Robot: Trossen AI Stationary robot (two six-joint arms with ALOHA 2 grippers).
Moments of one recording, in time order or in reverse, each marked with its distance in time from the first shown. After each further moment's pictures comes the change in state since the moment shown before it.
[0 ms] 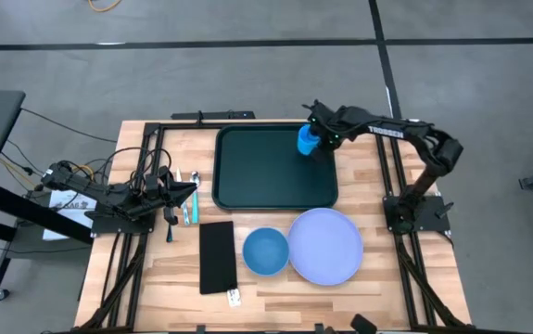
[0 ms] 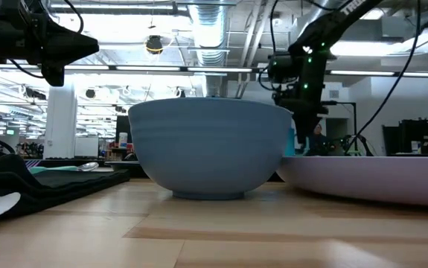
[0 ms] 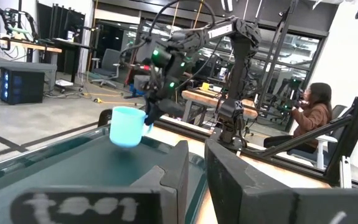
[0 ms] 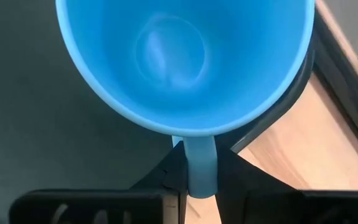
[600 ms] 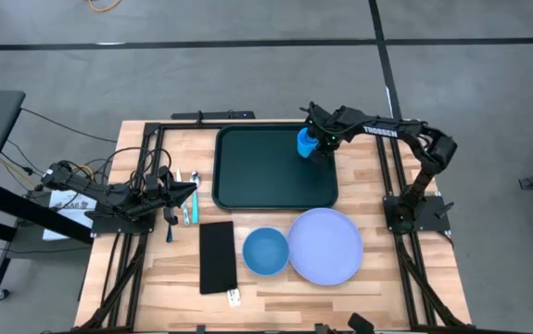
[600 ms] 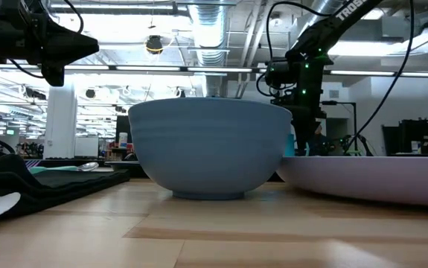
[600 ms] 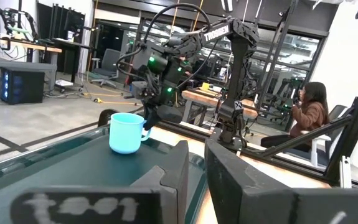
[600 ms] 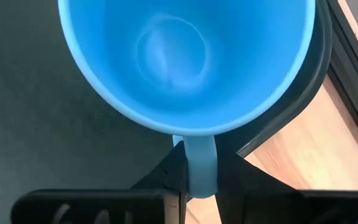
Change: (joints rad) left arm 0.000 0.000 0.000 0.000 0.000 0.000; right arm 0.000 0.040 0.000 0.012 0.006 -0.026
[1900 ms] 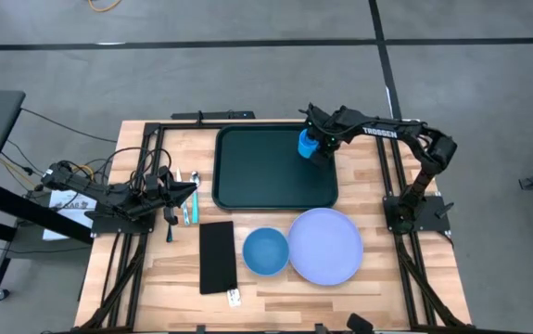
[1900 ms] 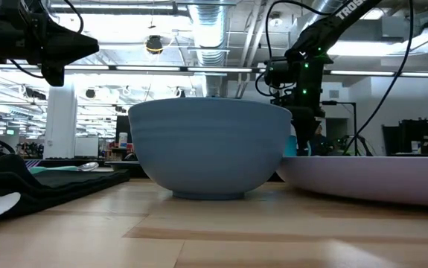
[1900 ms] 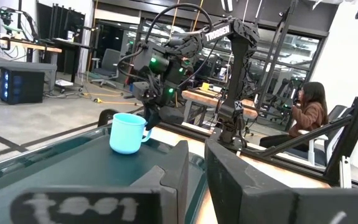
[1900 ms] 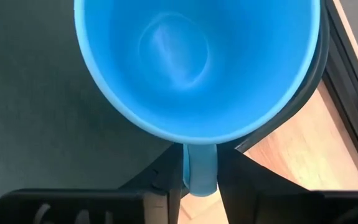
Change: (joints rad) left arm 0.000 0.000 0.000 0.000 0.000 0.000; right arm 0.015 -0.001 0.000 -0.008 0.032 -0.037
